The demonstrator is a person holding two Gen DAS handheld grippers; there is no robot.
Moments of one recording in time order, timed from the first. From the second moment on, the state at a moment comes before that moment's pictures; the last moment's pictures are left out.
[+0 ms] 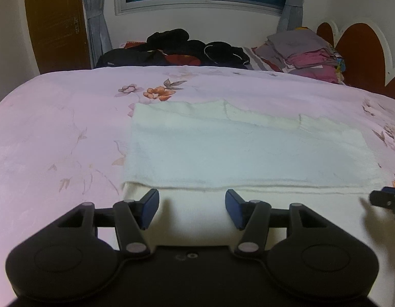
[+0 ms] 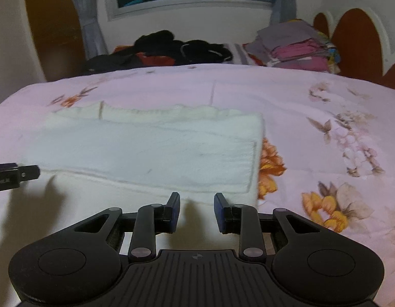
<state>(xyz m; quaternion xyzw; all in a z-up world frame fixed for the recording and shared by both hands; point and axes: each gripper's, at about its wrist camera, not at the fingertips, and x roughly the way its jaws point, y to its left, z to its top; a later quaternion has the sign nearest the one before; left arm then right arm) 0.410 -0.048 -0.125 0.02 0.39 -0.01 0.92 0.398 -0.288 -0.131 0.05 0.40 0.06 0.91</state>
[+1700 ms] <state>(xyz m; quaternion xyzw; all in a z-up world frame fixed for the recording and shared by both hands) 0.179 0.027 -0.102 0.05 0.39 -0.09 0.92 0.123 -0.221 -0.075 0.10 0.34 0.06 0.93</state>
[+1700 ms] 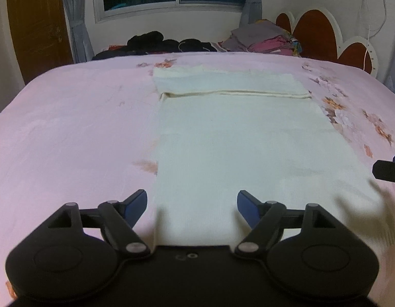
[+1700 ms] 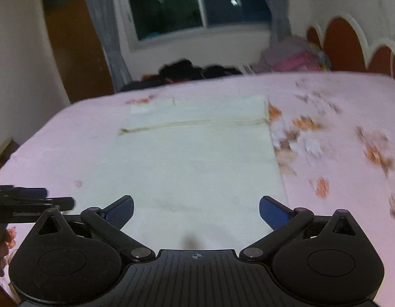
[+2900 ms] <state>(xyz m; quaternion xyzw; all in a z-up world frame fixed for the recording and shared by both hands) 0.135 0.070 -0.144 -0.07 0.47 -0.16 0.86 0.056 -0.256 -0.130 0.15 0.44 -0.03 0.88</state>
